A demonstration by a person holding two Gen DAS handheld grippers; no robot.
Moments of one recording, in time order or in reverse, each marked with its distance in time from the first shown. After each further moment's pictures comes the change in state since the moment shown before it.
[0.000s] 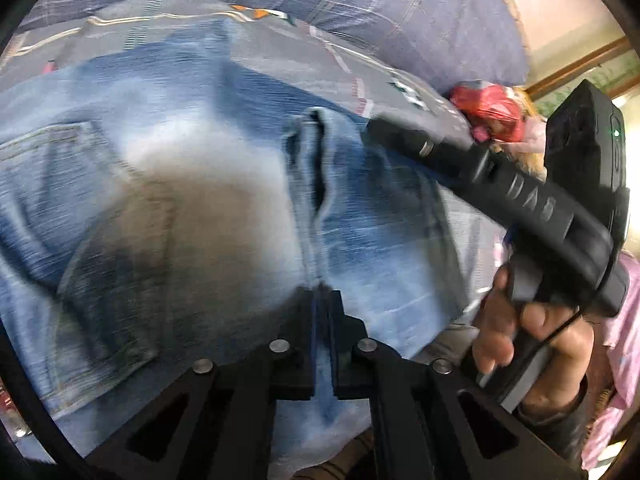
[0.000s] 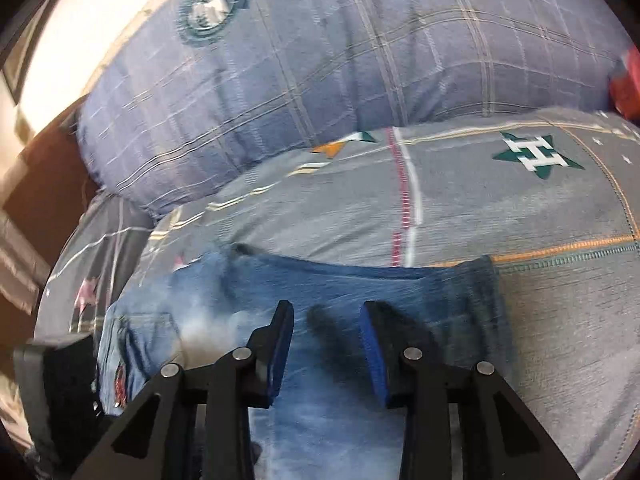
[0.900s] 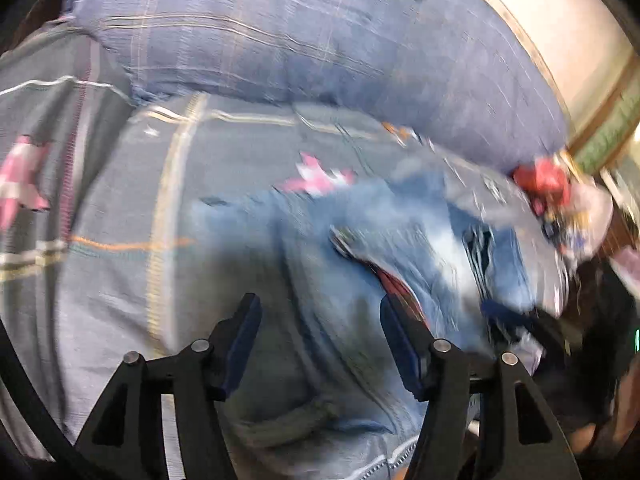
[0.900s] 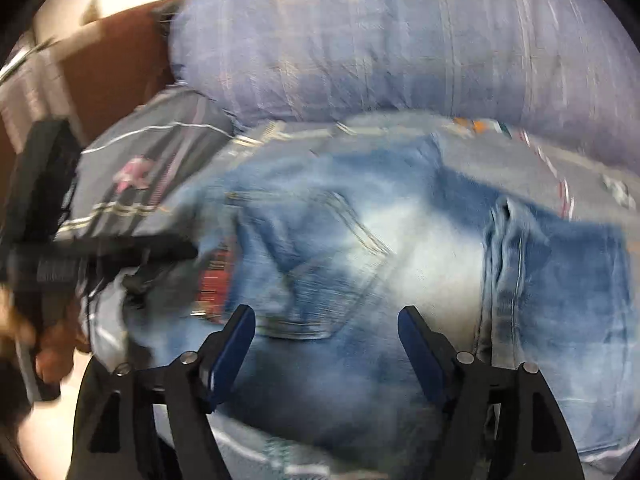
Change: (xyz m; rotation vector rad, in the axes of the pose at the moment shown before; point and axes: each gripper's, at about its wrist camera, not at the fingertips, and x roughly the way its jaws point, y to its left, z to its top) left arm -0.171 0.145 -0.031 -0.041 -0.310 0.243; right arm 0.020 0.165 -0.095 -0.345 0.021 0.027
